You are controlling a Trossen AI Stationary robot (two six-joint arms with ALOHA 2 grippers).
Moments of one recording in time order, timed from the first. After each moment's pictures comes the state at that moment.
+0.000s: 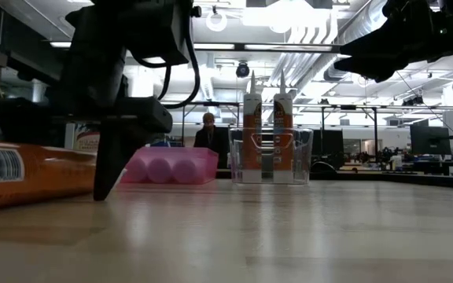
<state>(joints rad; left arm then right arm) -0.26 1.86 1.07 -0.76 0.19 -1.68 0.02 0.55 0.23 0.25 0.28 0.00</state>
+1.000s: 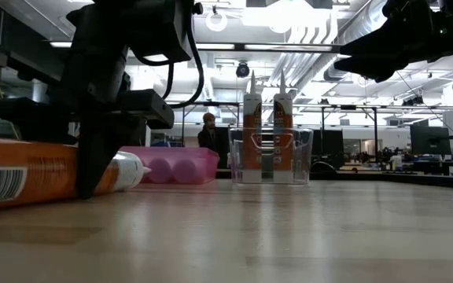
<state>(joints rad) -0.26 1.86 1.07 -0.75 0.21 -1.60 0.02 0.55 0.23 0.25 0.28 0.00</state>
